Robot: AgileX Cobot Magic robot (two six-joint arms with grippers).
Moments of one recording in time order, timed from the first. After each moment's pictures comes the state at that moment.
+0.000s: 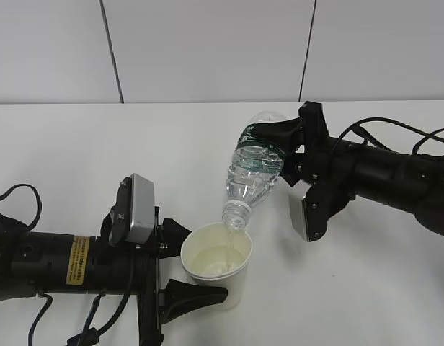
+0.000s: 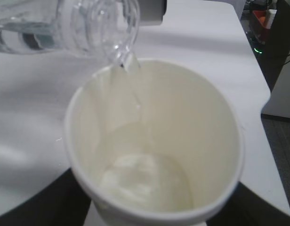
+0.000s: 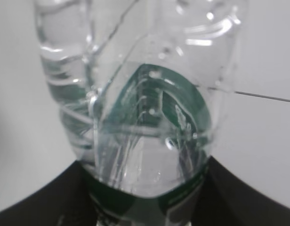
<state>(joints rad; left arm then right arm) -0.42 2.01 -0.60 1.10 -1.13 -0.22 0.18 1.94 -0.79 -0.71 -1.02 -1.42</state>
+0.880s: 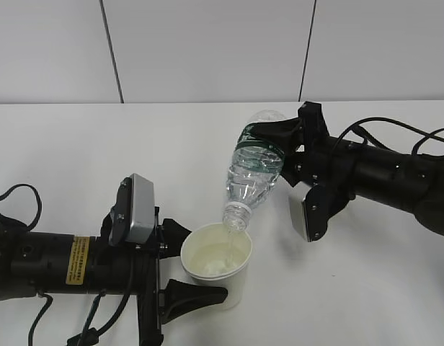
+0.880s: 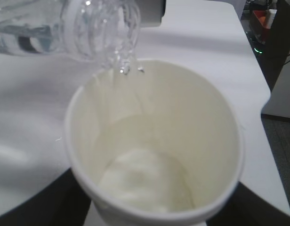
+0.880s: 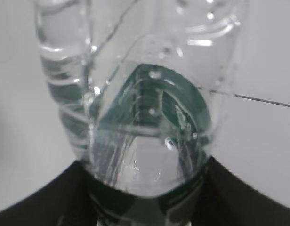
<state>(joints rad) -0.42 2.01 -0.60 1.10 -1.13 -0.22 0.18 1.94 -0.79 -0.71 -1.03 -1.45</state>
